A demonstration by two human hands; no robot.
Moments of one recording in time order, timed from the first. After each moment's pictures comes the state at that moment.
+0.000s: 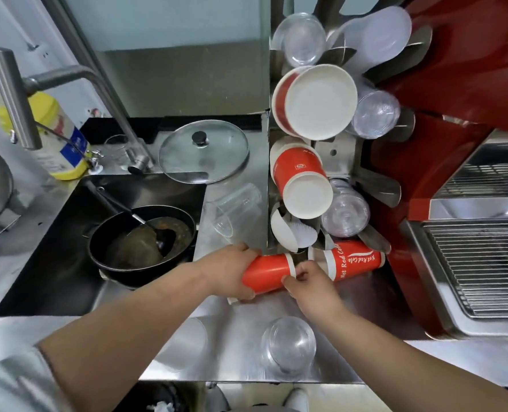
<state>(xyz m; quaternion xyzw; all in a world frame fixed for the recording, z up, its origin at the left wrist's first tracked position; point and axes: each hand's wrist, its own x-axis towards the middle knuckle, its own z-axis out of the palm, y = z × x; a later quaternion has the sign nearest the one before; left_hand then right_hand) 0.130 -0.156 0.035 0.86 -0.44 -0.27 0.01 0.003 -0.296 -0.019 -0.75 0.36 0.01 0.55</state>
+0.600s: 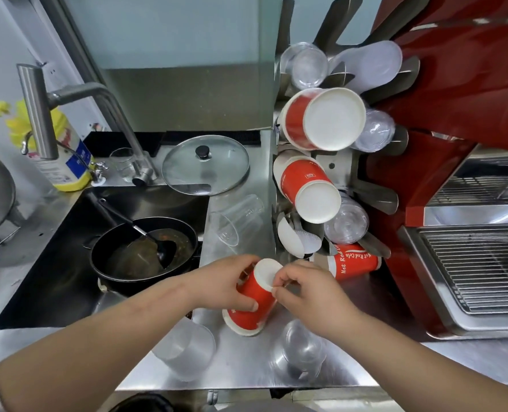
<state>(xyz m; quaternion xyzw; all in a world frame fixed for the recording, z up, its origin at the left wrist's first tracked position) 0.128 -0.116 0.054 0.82 -0.42 -0.33 0.19 -0.009 -0.274 0.048 -0.91 0.10 -0.06 0.41</state>
